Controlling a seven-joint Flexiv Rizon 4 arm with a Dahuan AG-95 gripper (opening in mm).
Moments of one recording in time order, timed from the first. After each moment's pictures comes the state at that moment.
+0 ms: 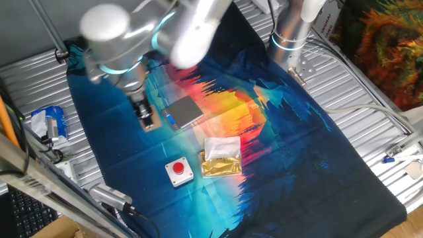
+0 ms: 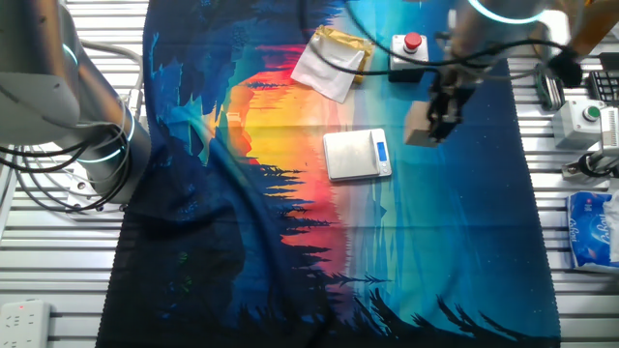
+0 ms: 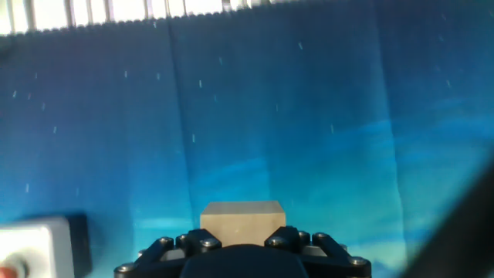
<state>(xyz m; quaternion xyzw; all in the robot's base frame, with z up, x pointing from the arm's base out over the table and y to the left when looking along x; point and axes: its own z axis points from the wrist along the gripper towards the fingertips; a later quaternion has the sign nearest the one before) 0.571 0.034 0.119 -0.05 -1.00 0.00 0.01</state>
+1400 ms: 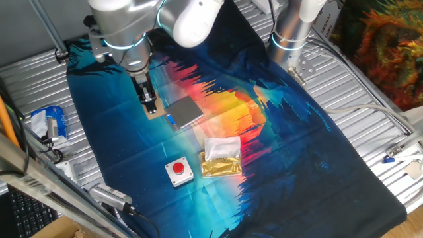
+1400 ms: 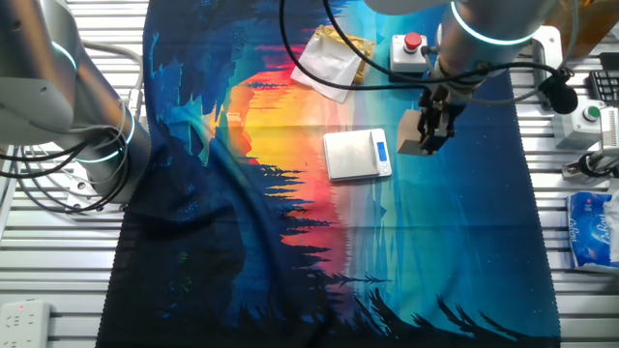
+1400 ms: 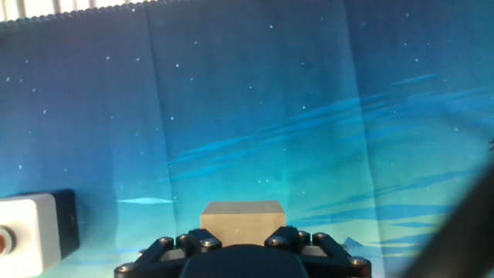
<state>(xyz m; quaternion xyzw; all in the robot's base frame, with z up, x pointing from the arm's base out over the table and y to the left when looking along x) 0.559 0.014 0.129 -0.05 -1.00 -0.02 0.00</state>
